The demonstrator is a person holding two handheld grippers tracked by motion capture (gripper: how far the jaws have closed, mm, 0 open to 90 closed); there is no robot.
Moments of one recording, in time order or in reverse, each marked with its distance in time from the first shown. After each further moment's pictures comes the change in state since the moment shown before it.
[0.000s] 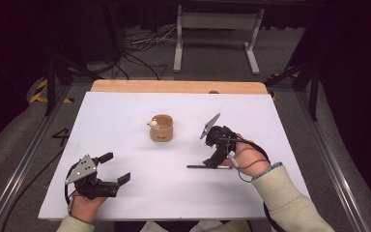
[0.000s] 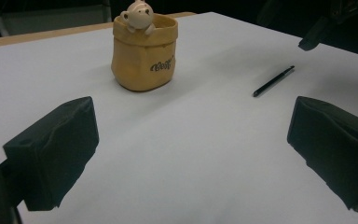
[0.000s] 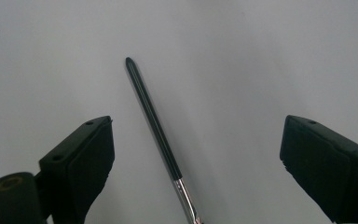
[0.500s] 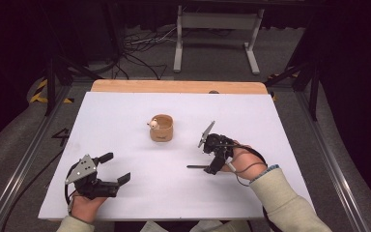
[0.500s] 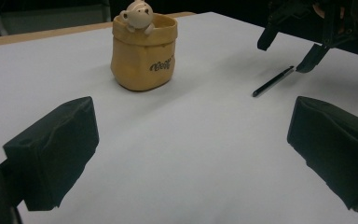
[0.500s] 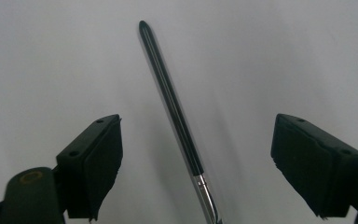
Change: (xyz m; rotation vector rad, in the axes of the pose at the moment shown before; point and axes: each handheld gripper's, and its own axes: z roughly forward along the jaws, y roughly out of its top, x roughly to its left) left arm 0.000 0.000 0.000 -0.001 -0.003 -0.005; right arm 0.006 -0.006 0.025 0.087 0.054 -0.024
